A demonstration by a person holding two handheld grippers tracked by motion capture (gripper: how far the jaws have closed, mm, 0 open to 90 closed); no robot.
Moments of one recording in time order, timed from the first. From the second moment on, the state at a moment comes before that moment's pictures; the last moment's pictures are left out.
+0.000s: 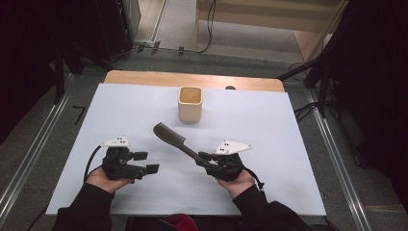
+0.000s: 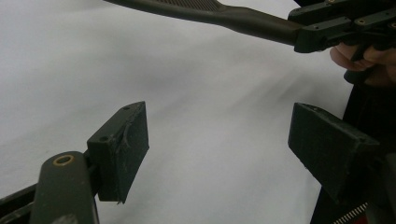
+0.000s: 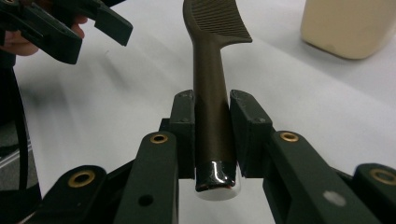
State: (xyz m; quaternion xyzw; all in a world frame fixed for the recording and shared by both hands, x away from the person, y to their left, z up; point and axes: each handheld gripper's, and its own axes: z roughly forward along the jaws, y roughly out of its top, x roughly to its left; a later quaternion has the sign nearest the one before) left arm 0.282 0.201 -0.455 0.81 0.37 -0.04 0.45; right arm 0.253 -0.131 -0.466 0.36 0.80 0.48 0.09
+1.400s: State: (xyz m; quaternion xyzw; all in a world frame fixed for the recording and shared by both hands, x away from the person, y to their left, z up) left arm 0.315 0.181 -0.430 0.76 0.45 -0.02 0.47; right arm 0.280 -0.079 -0.461 0.37 0.77 0.50 0.14
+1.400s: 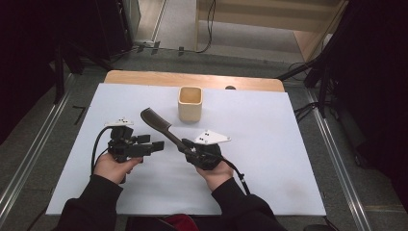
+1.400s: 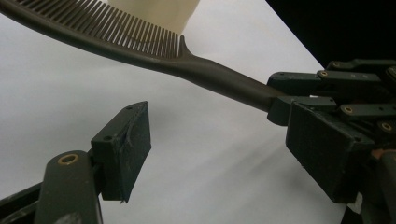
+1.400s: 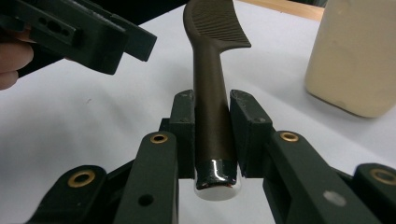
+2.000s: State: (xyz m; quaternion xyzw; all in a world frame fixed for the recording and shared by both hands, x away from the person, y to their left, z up) left arm 0.330 0.175 -0.426 0.73 0.50 0.00 0.47; right arm 0.281 -0.070 -0.464 0.39 0.75 0.51 0.16
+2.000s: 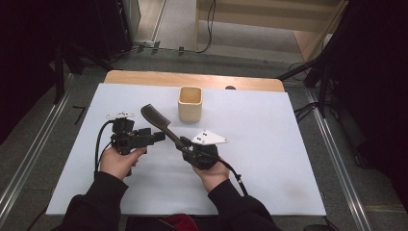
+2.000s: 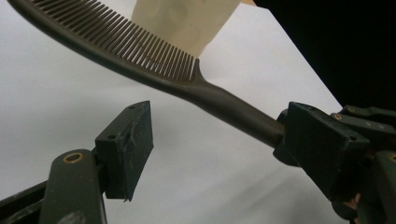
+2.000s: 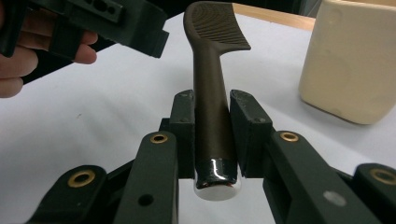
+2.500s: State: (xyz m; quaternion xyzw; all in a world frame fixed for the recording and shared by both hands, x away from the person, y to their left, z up) left arm 0.338 0.162 -0.432 0.72 0.51 0.00 0.47; right arm 0.283 -0.062 -0.467 0.40 0.74 0.52 0.16
